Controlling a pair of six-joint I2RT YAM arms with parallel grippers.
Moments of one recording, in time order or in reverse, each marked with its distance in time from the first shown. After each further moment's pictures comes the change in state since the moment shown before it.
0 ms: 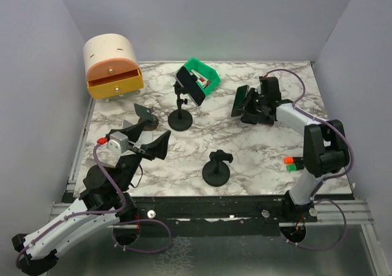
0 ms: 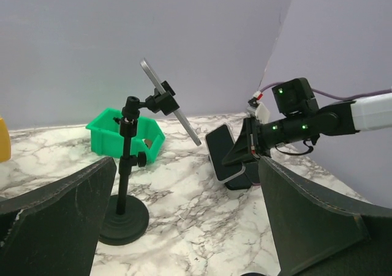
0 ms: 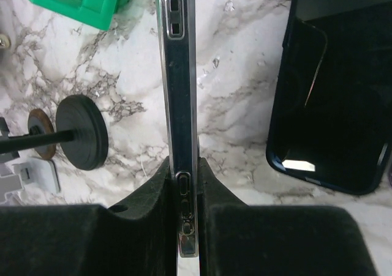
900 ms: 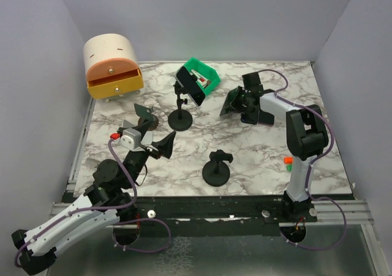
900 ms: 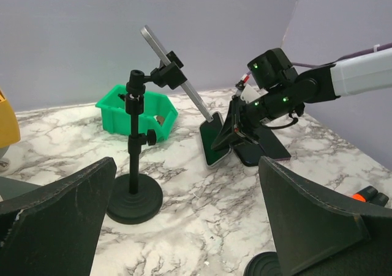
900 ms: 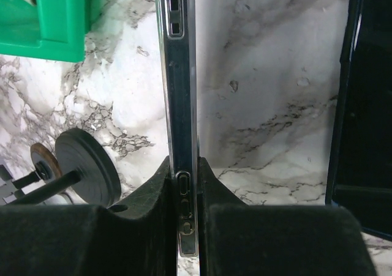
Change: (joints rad) left arm 0.000 0.073 0.003 -0.041 -0.017 0.022; right arm 0.086 0.314 0.303 -0.128 0.053 0.183
